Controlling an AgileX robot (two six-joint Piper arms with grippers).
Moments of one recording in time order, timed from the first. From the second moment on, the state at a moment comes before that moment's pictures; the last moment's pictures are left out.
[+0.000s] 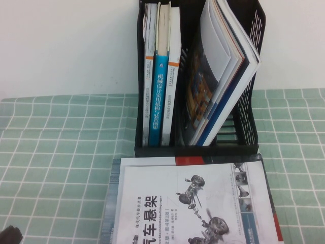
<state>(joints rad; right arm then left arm) 1.24 0.40 -0.24 -0.25 0.63 0.08 -0.47 0.01 -0.13 0.18 0.36 -0.32</state>
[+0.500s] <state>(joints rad) 1.24 0.40 -0.24 -0.25 0.63 0.08 -0.33 -0.01 0.02 0.19 0.40 -0.32</state>
